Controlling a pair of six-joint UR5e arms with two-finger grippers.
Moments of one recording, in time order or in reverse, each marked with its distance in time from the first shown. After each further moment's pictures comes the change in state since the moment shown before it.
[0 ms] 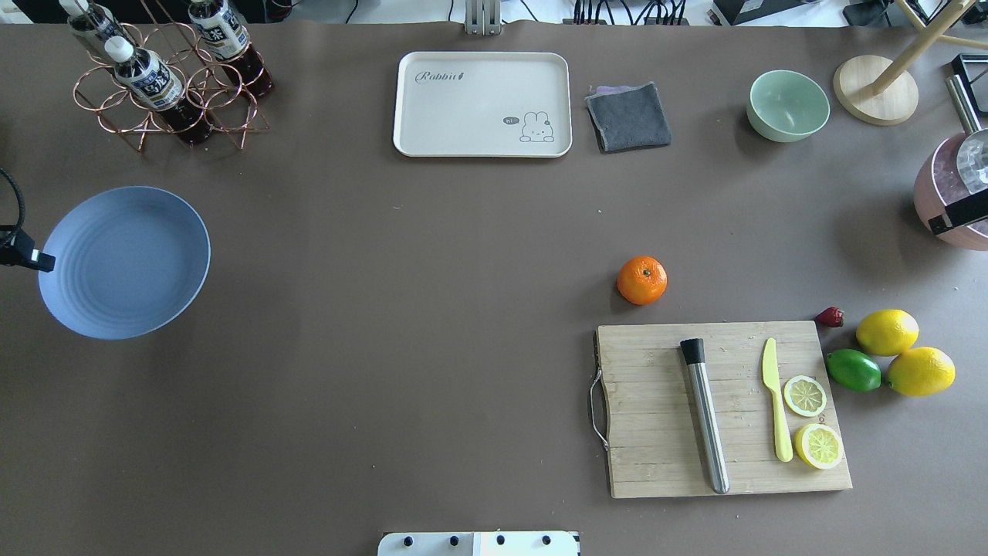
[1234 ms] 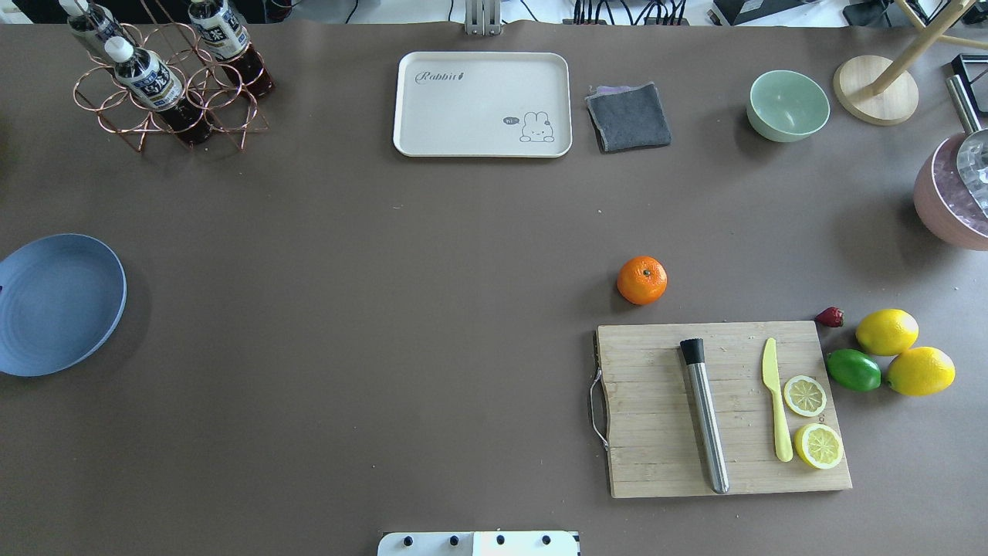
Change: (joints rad) left arm -0.041 0.013 0.295 0.012 0.145 0.391; right arm 0.259 -0.181 -0.150 -0.002 0.000 -0.487
